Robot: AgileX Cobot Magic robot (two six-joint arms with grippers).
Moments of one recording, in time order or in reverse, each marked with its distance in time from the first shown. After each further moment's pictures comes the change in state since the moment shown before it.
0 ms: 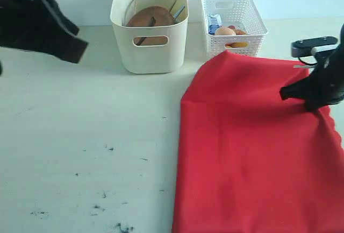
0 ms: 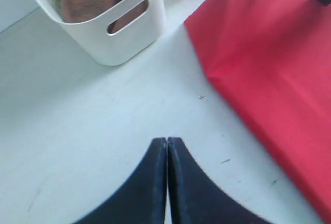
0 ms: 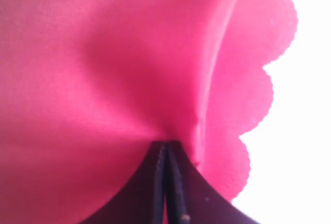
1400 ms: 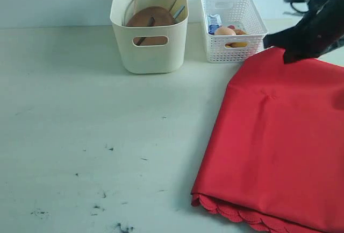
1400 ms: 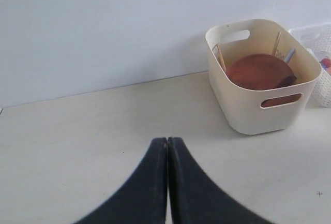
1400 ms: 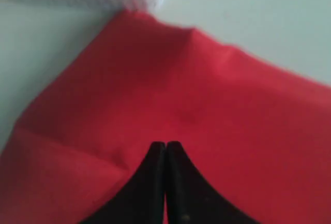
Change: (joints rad) left arm 0.113 -0.445 0.202 0.475 0.015 -0.474; right arm 0.049 -0.054 -0.212 0.278 0.087 -0.163
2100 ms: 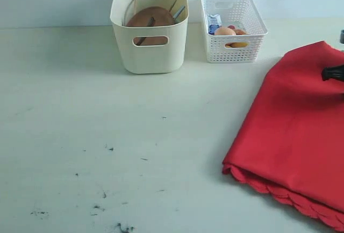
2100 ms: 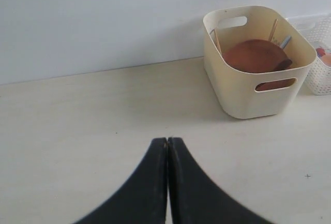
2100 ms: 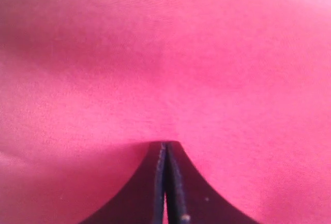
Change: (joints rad) left arm 0.000 -0.063 0.058 -0.050 0.020 -0.004; right arm -0.322 0.190 -0.025 -0.177 0.050 0.028
